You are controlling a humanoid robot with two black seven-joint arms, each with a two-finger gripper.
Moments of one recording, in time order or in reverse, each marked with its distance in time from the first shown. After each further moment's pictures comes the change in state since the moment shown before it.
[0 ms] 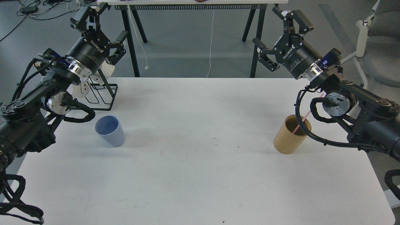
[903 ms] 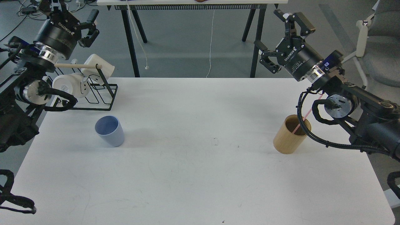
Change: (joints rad) left arm -0.005 0.091 -0.140 -0.063 0.023 0.000 0.000; right arm -0.008 -0.011 0.000 0.013 0.000 0.000 0.000
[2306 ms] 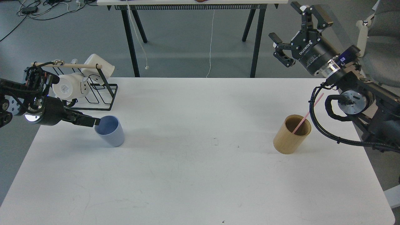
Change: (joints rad) left arm -0.210 0.321 0.857 -0.182 1.336 0.000 0.000; right arm -0.001 -0.062 0.030 0.000 0.000 0.000 0.000
